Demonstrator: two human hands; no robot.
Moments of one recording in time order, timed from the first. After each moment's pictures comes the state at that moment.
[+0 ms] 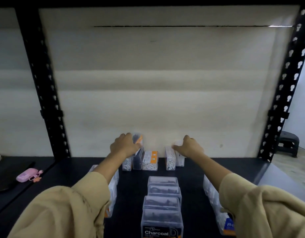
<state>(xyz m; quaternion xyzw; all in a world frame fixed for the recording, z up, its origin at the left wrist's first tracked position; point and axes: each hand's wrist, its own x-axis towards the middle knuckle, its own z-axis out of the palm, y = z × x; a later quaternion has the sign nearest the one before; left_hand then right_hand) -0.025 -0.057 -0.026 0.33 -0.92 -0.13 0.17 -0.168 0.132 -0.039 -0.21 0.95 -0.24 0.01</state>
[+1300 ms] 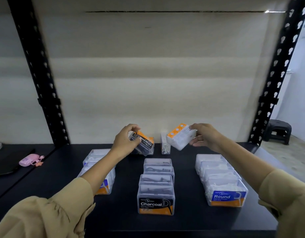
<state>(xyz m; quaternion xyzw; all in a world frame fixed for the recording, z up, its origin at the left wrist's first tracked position) 0.016 -0.019 -0.050 0.15 -0.84 -0.41 0.32 -0.141 0.217 -0.012 -0.20 0.74 -0.60 0.21</state>
